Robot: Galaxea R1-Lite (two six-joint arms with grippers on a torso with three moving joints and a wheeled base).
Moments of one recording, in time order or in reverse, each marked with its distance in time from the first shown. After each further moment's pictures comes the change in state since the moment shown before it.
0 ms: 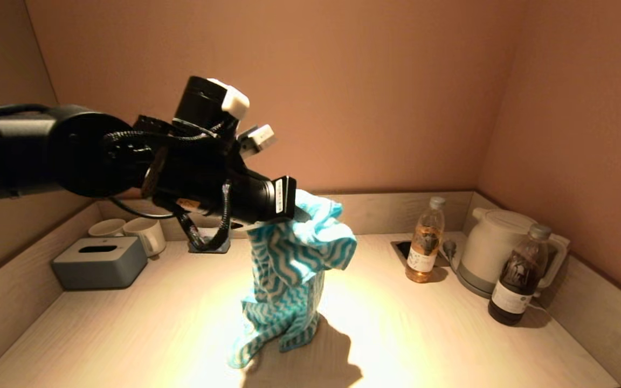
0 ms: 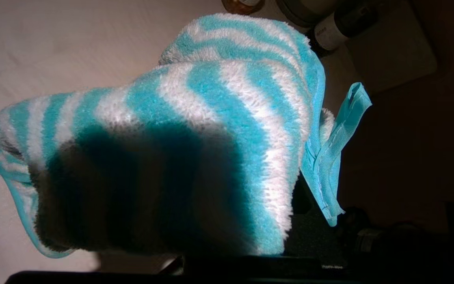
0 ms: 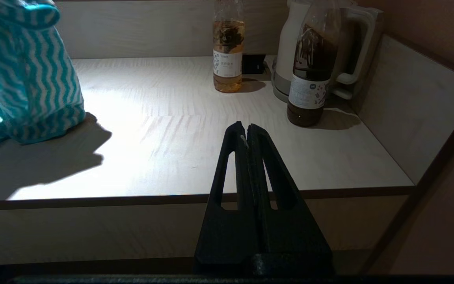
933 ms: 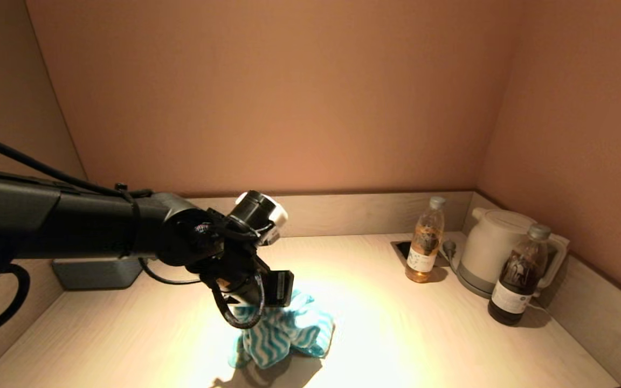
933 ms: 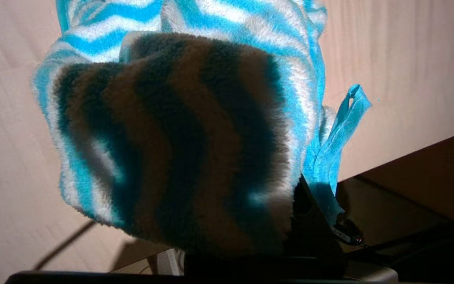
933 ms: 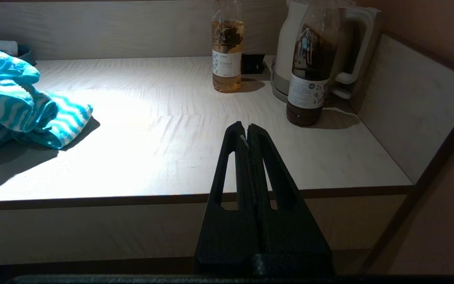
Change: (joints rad) left arm -0.006 0.141 0.214 0.082 0.196 -0.051; right arm 0.000 0.000 0.000 0.000 0.000 0.000
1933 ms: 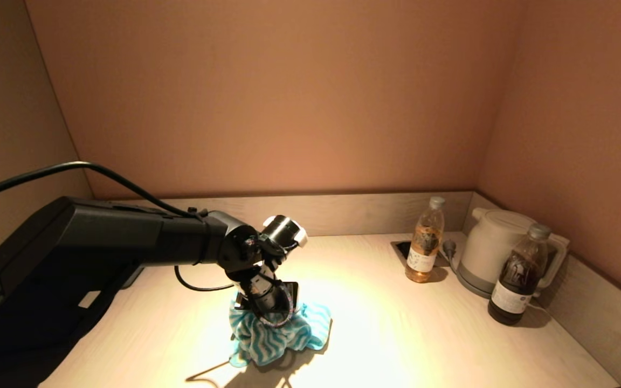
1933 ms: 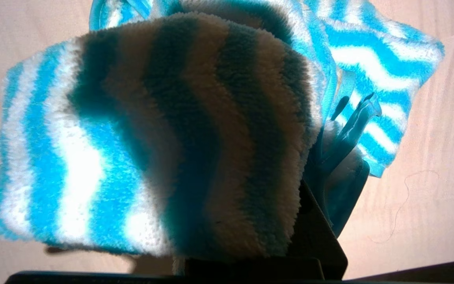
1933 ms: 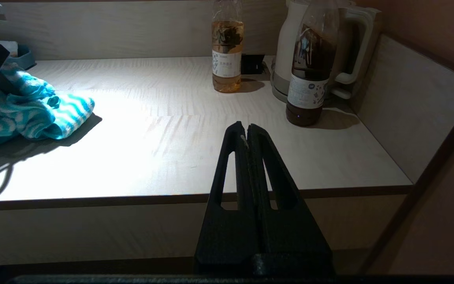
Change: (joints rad) left arm 0.014 0.256 -0.259 0.137 0.144 -0.057; right arm 0.000 0.000 0.000 0.000 0.000 0.000
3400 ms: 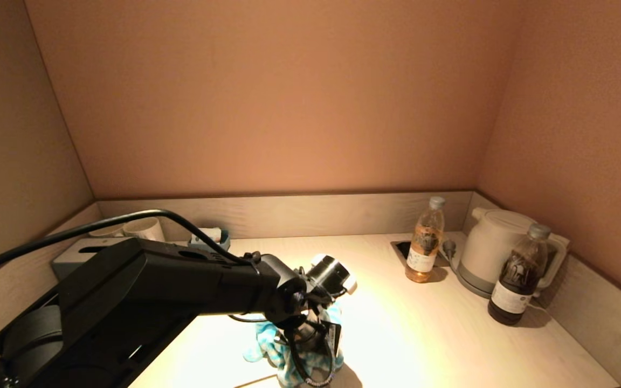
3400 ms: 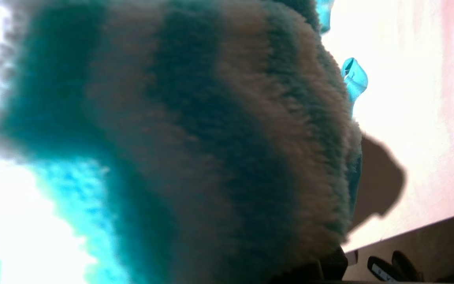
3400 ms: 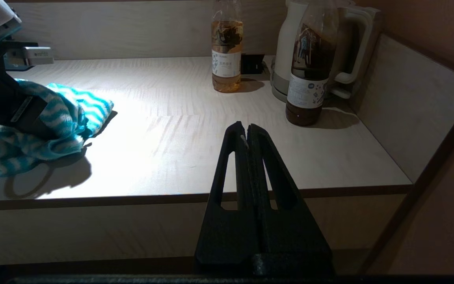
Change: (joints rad) left arm -0.183 0.072 0.051 -0.105 0.000 0.037; right arm 0.000 0.000 0.000 0.000 0.000 0.000
